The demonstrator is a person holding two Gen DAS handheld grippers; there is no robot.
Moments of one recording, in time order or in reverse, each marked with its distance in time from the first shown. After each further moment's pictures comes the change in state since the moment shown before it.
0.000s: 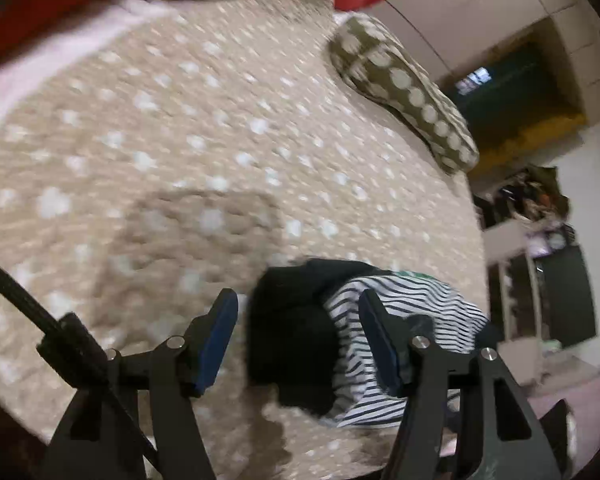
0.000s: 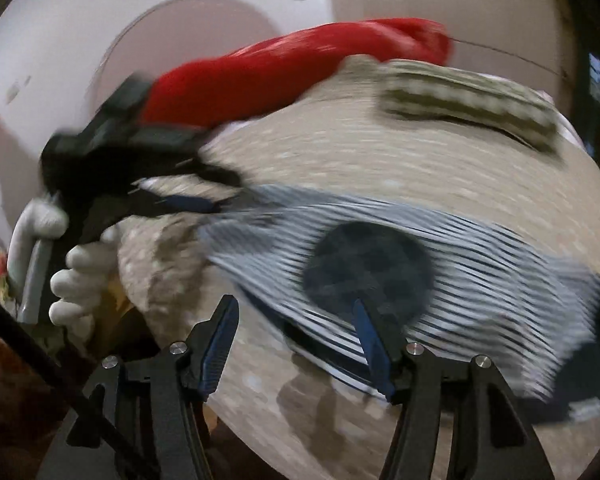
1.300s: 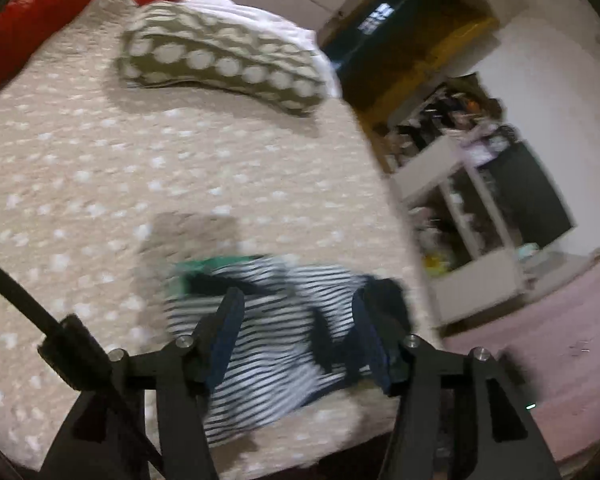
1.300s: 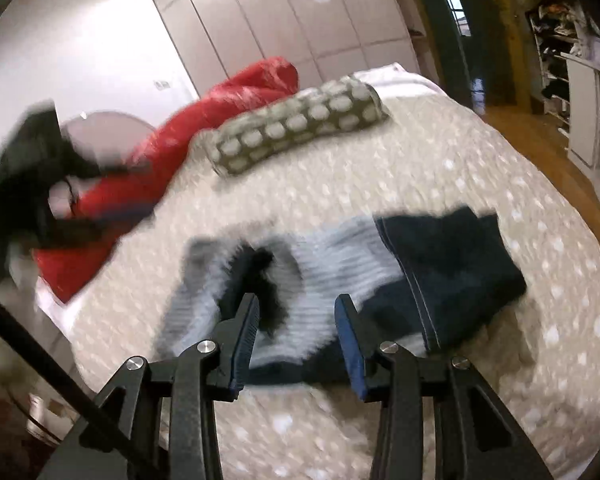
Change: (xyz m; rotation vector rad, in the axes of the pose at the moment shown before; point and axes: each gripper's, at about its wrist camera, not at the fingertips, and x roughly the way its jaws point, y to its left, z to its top) left arm 0.029 -0.205 -0.034 0.351 0.077 -0.098; right arm -0.129 -0.160 -0.066 0.532 -0.272 -0.157
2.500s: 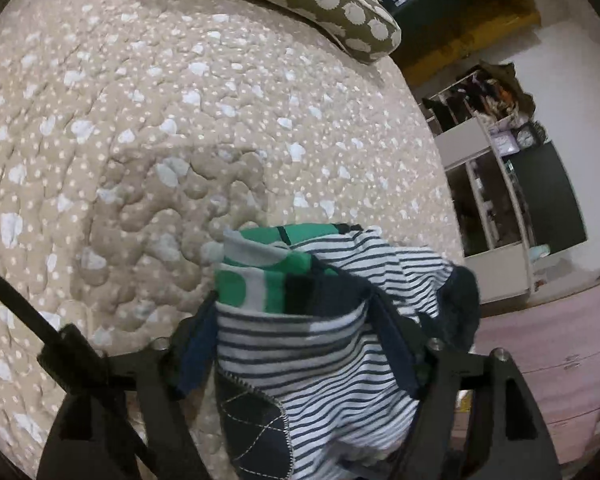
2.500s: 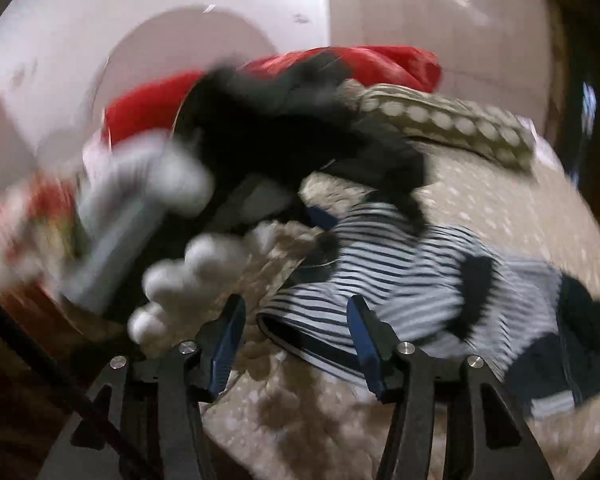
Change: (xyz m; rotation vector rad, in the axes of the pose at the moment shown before) left arm 0.091 0.073 0.007 -0.119 0.167 -0.056; right arm 0.072 0.135 -0.084 -0.617 0.156 0.044
